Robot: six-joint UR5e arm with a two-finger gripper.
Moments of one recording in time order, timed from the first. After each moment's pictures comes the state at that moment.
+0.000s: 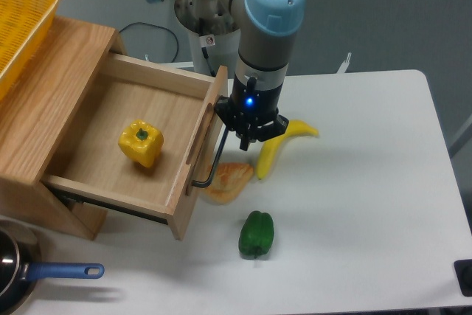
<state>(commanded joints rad) 2.47 -1.74 -1.55 -1.31 1.43 0.77</state>
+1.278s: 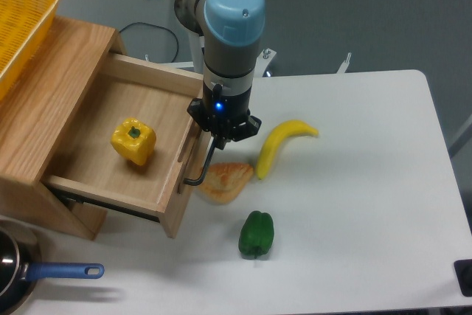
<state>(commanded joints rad) 2.39 -1.74 -1.55 -1.34 1.43 0.69</state>
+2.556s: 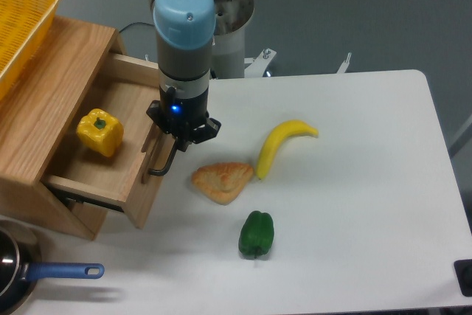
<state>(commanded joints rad) 2.26 -1.74 -1.55 -1.33 1.43 0.55</state>
